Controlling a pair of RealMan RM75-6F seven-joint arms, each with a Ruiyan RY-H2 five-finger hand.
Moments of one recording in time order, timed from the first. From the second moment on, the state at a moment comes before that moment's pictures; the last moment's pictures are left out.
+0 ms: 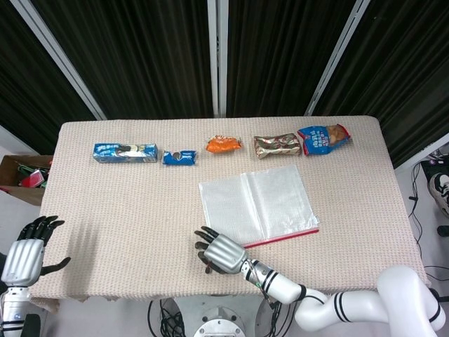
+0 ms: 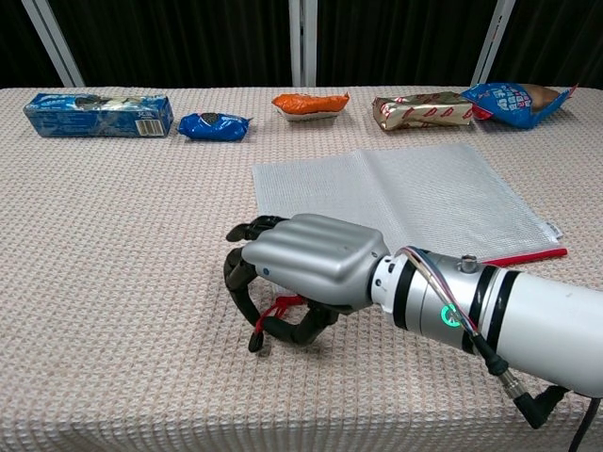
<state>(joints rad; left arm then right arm) -0.06 -1.28 -0.01 -1.40 1.52 1.49 -0.09 0.81 -1.79 0.03 -1.49 -1.44 0.86 -0.30</state>
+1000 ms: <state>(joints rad) -0.47 -1.49 -0.07 -1.30 1.74 1.31 -0.70 0.94 -1.77 0.26 -1.46 -1.59 1.04 -0.12</state>
